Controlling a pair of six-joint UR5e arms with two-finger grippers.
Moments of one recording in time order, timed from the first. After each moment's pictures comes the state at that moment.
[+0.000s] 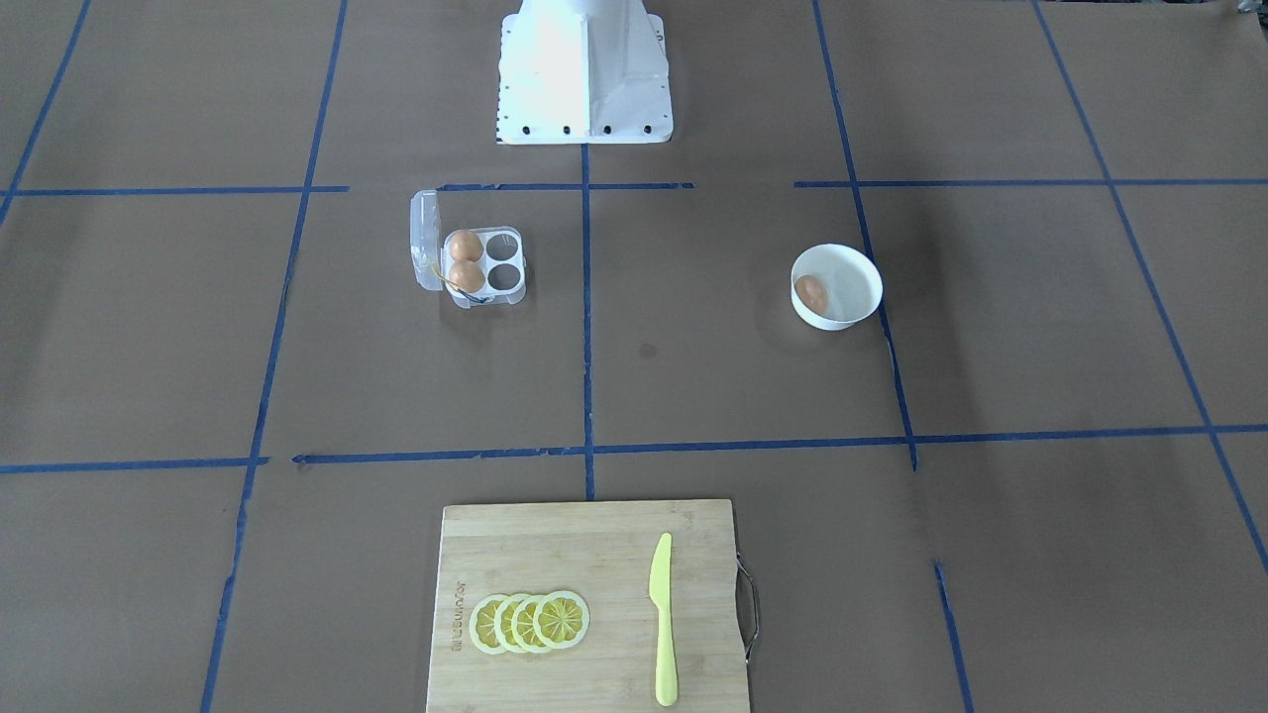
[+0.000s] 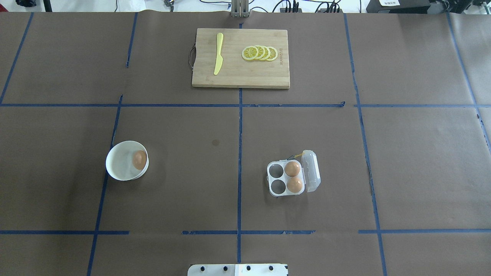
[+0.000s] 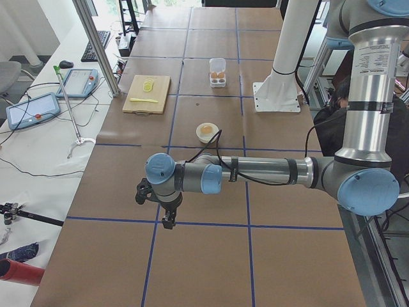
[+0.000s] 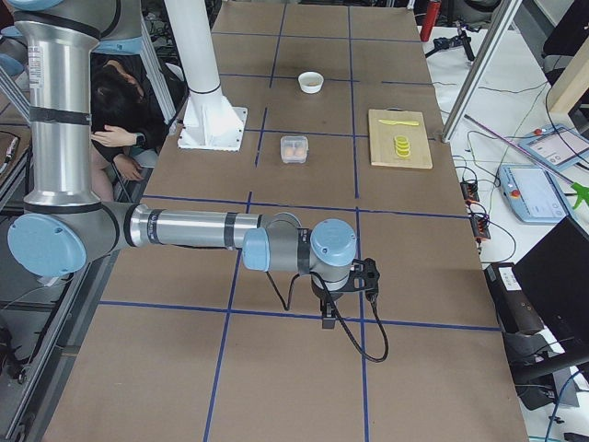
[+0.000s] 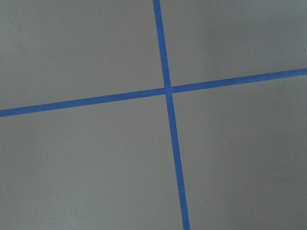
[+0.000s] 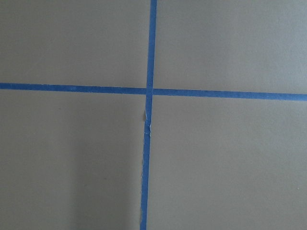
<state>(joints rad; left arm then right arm) -1.53 -1.58 -1.56 -1.60 -2.36 0.08 1.61 -1.63 1.64 -1.55 2.36 -0.04</state>
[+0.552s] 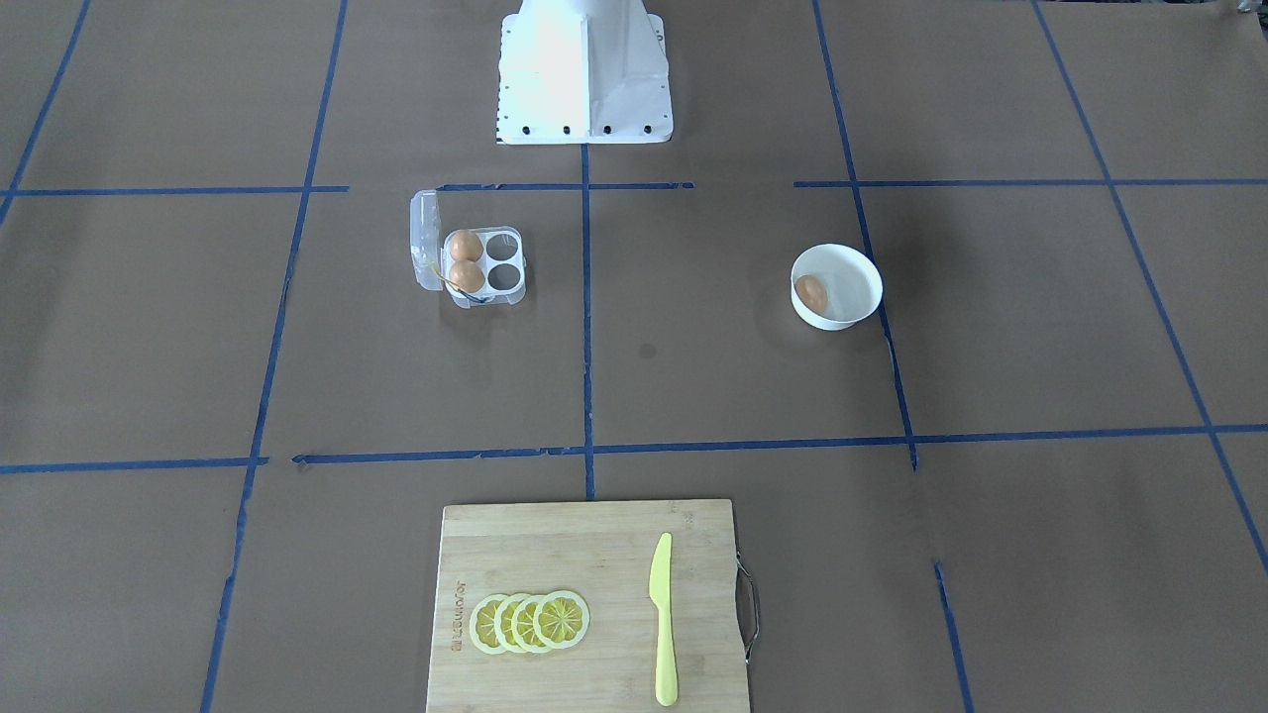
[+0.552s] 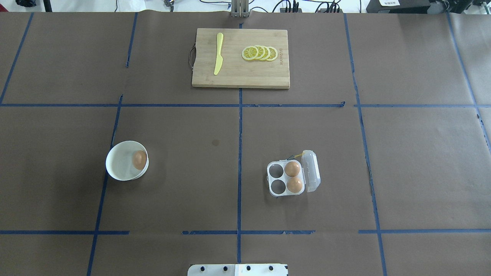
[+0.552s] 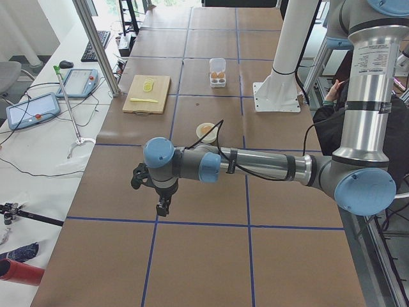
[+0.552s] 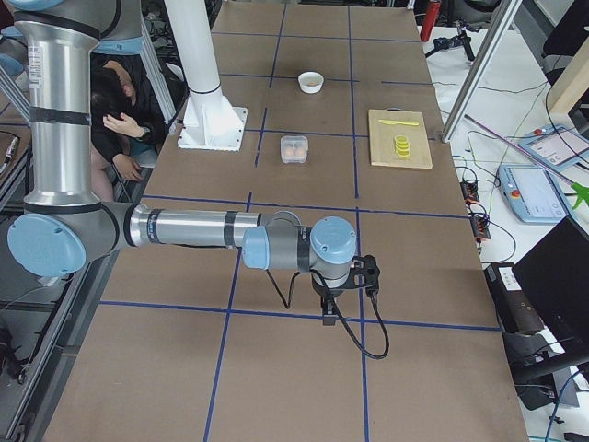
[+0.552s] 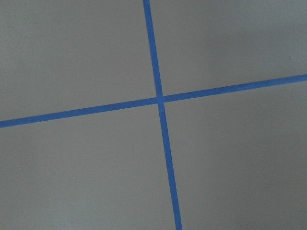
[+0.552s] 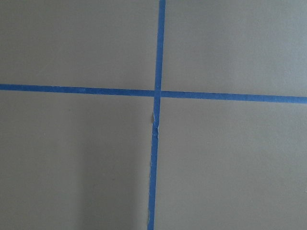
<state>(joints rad) -1.52 -1.64 -1.66 -1.60 -2.37 0.08 1.61 -1.63 1.66 -1.55 2.39 -0.04</state>
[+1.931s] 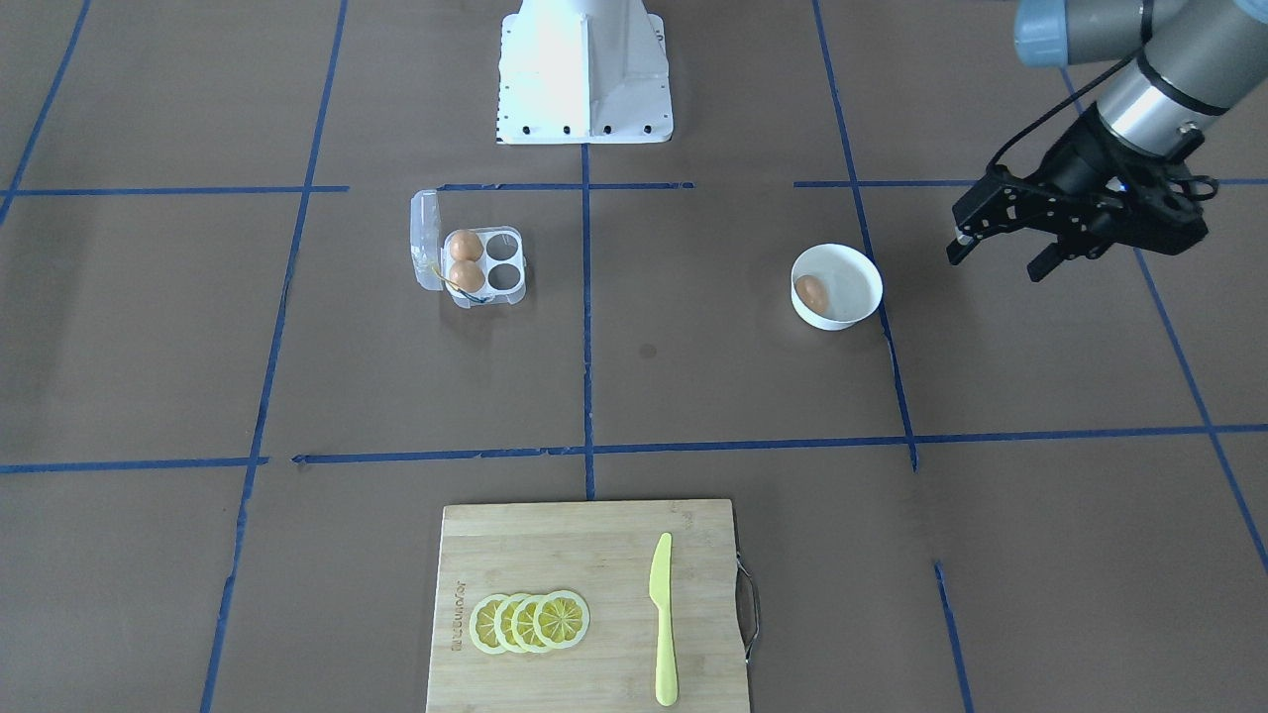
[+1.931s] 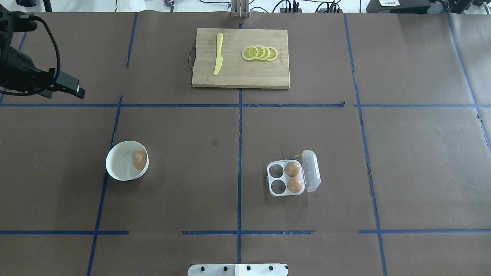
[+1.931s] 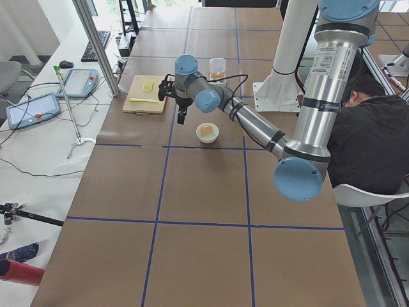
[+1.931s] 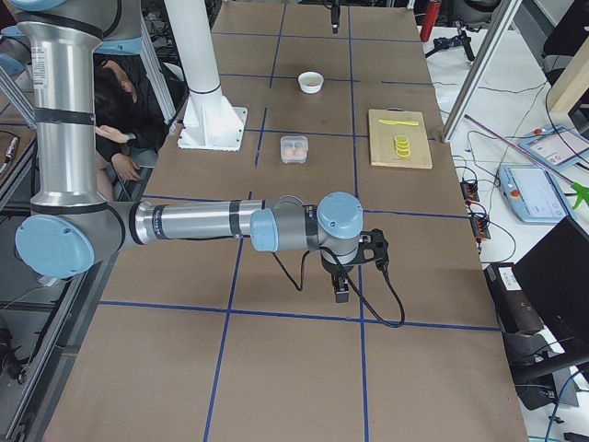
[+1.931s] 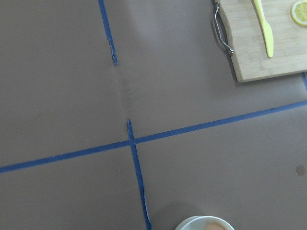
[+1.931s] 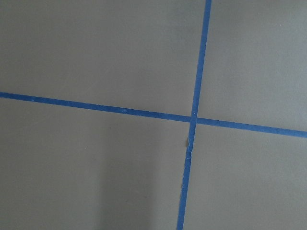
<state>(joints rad) -0.99 -1.74 -2.03 -1.76 -2.22 -0.92 1.59 -1.60 1.71 -1.55 2.42 -0.04</state>
